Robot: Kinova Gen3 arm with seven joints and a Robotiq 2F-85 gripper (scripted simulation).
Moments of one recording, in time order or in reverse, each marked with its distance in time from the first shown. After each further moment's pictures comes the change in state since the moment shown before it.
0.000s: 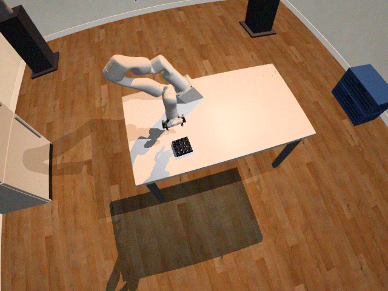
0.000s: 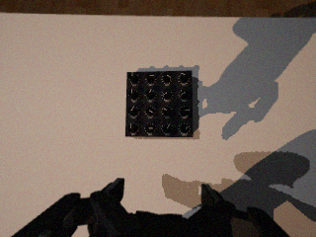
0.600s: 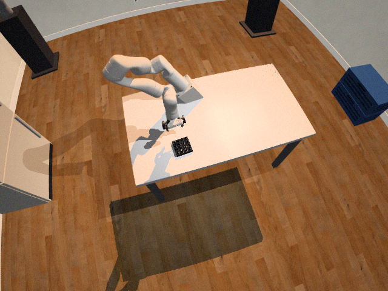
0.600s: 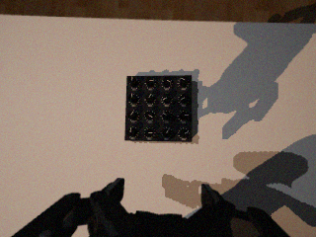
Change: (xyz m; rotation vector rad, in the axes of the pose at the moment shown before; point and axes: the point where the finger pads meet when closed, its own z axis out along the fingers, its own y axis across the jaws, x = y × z) arm 0.007 0.001 -0.002 -0.004 -0.002 -0.008
